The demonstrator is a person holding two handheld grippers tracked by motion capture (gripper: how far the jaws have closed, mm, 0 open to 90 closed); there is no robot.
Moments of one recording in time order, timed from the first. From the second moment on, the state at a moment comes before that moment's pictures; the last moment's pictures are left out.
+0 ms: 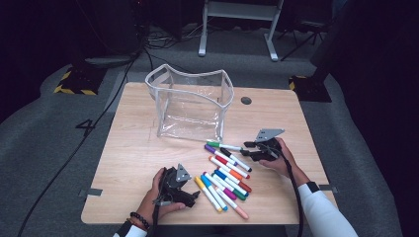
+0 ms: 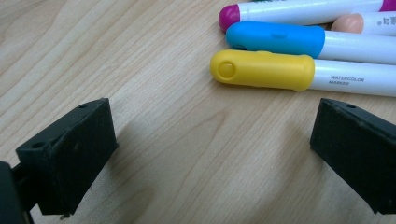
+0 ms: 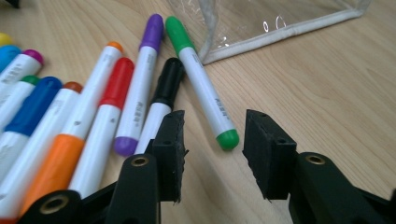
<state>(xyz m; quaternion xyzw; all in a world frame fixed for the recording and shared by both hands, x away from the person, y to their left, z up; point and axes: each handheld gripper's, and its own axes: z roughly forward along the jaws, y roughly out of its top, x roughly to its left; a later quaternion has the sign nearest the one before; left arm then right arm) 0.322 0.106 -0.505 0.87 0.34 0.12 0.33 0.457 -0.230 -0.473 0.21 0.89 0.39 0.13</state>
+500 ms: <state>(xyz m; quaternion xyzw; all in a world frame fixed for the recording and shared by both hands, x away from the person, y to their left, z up) 0.321 0.109 -0.505 0.87 0.35 0.12 0.33 0.473 -0.207 -0.490 0.19 0.91 0.35 0.11</state>
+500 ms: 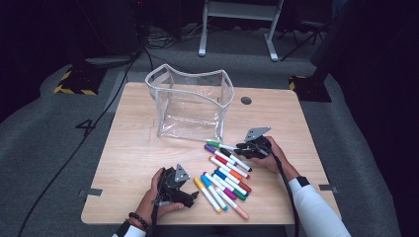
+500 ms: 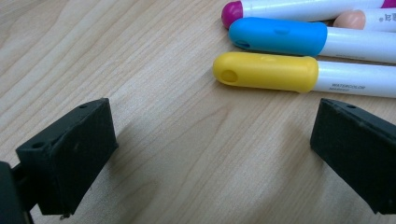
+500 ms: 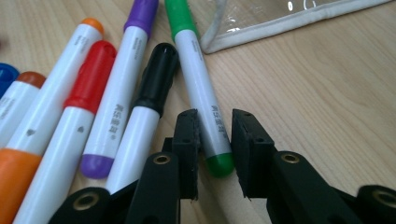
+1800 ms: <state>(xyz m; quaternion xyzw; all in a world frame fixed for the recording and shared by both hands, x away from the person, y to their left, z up) 0.330 0.064 -0.505 0.87 0.33 0.12 0.33 0.387 -0.270 -0.489 0.22 0.90 0.33 0.14</state>
